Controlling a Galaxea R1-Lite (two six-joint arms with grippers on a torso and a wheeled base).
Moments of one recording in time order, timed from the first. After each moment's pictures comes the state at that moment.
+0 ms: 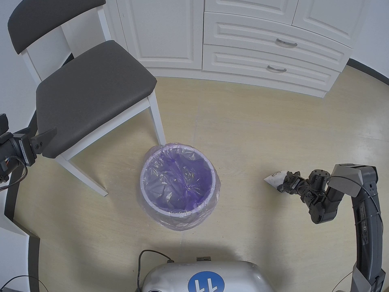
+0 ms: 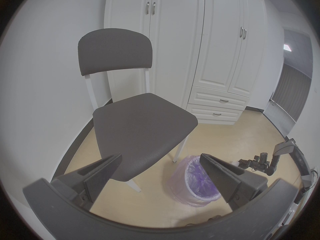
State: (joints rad) left arm 0.12 1.16 -0.63 -0.43 -0.25 -0.01; right arm -0.04 2.71 -1.06 -1.40 -0.10 0.43
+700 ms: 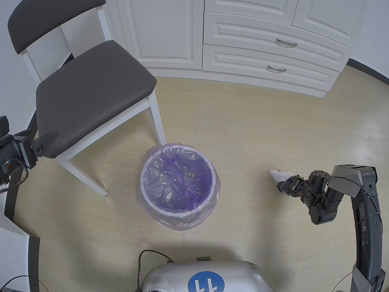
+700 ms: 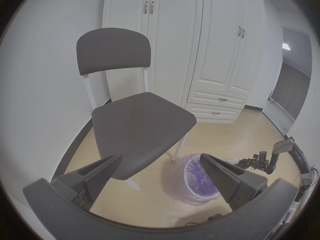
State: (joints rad) left arm 0.11 1.16 -0.62 -0.43 -0.25 0.00; right arm -0.04 2.71 -1.06 -1.41 -0.10 0.42
